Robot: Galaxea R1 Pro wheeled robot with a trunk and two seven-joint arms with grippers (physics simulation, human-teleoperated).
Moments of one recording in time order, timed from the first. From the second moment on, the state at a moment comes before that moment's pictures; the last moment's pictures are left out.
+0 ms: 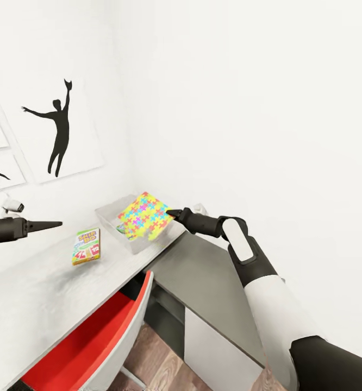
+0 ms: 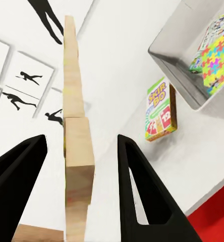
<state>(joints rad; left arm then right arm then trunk) -0.80 0.62 0.29 -1.22 0.00 1.04 -1.57 -0.95 0.17 0.09 -0.95 -0.93 0.85 0.12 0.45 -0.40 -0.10</state>
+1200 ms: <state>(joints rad) -0.80 0.62 0.30 -1.21 0.00 1.04 -1.57 -0.95 0.17 0.08 -0.97 -0.93 0.84 0.12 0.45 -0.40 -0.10</state>
